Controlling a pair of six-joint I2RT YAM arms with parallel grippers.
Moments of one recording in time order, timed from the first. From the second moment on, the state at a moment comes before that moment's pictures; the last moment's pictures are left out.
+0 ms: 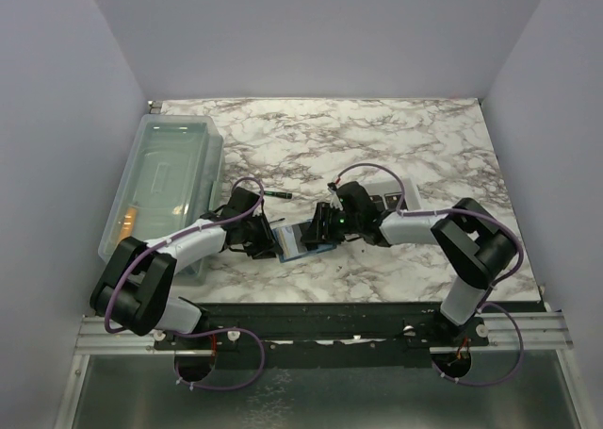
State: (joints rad) left arm -0.47 1.39 0.61 -0.29 0.30 -0.86; right arm 0.71 1.74 0.77 0.26 -0.36 0.80
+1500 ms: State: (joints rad) left arm -0.47 1.41 0.63 -0.29 0.30 -0.81; right arm 0.80 1.78 0.90 0.12 -0.39 0.53
